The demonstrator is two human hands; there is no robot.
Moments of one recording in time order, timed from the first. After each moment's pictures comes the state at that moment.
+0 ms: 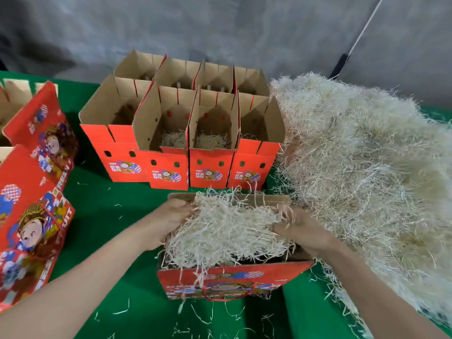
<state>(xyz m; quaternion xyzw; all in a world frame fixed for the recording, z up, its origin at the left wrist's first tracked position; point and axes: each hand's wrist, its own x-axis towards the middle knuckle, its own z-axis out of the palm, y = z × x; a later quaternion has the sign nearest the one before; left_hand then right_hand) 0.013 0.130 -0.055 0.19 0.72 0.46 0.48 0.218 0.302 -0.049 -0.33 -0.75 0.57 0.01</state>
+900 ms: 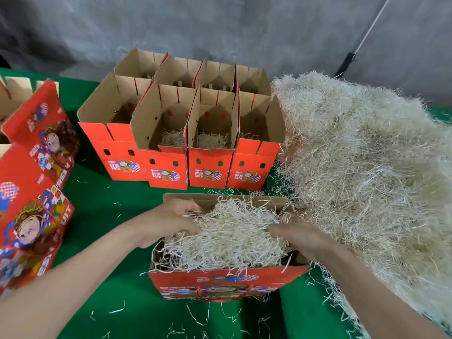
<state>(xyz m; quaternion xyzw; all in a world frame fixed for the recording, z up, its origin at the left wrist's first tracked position) 0.004 0.135 -0.062 0.32 0.73 0.37 0.48 0.219 0.308 -0.048 -0.43 -0.68 0.58 -0.09</state>
